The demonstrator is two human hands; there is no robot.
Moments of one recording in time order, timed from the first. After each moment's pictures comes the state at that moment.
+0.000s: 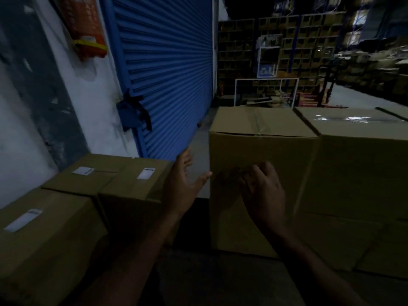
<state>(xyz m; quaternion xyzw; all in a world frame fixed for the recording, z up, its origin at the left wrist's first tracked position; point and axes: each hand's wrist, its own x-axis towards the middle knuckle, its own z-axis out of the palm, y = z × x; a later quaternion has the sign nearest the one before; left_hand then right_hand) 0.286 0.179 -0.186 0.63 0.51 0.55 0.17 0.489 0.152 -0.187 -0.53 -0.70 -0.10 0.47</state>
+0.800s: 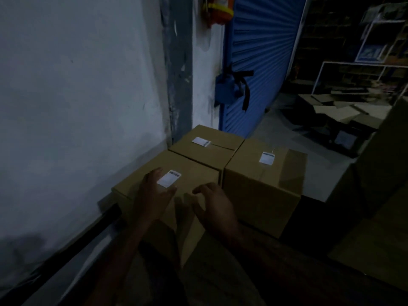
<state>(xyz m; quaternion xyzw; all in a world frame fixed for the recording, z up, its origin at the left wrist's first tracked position) -0.162 0.087 -0.270 0.47 0.79 0.38 0.09 0.026 0.128 -0.277 -0.38 -0.86 0.17 0.30</state>
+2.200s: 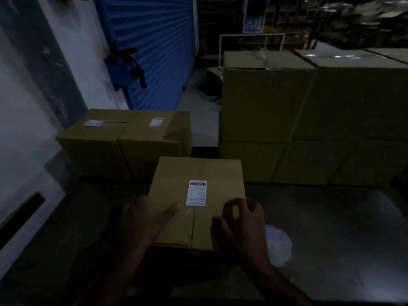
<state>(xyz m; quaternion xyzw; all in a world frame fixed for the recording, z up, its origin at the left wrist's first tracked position) 0.136 -0.039 -0.295 0.55 0.79 0.17 0.21 0.373 -0.098 -0.292 -0.71 -0.60 0.19 0.32</state>
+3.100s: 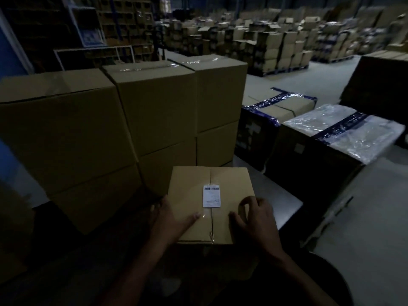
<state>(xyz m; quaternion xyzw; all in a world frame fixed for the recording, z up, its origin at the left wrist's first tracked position) 0.520 -0.008 -0.309 0.80 0.50 0.12 0.32 0.682 -0.178 -0.316 -0.90 -0.34 0.03 0.28</state>
